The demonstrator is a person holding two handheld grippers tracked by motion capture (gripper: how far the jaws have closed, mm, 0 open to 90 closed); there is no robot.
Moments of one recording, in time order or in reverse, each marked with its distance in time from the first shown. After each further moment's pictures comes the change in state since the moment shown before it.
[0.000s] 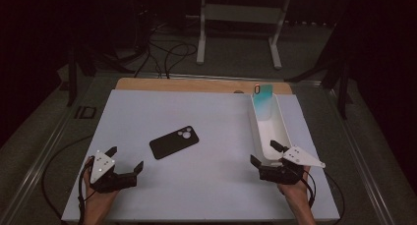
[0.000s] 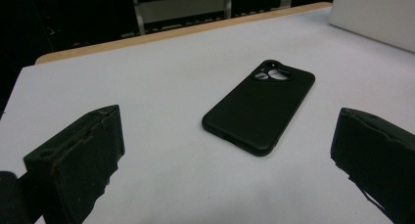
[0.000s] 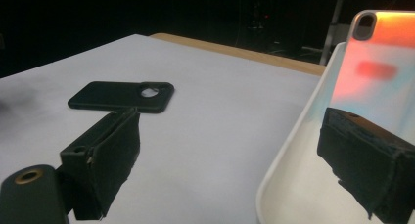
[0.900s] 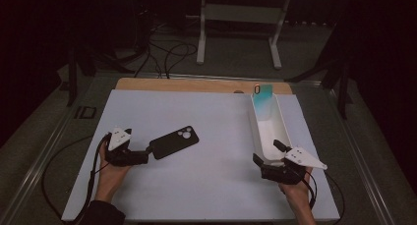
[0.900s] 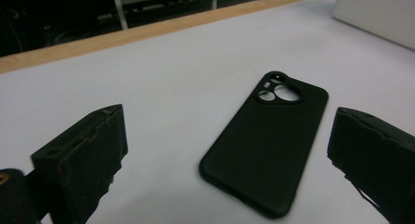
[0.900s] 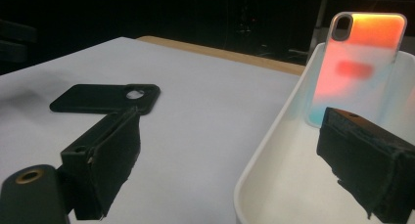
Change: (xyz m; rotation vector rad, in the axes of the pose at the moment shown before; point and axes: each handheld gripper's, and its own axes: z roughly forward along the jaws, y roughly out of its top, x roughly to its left) left arm 0.015 0.039 0.069 0.105 -0.070 0.002; right arm -0.005 -0.004 -0.002 -0.015 -0.047 0.000
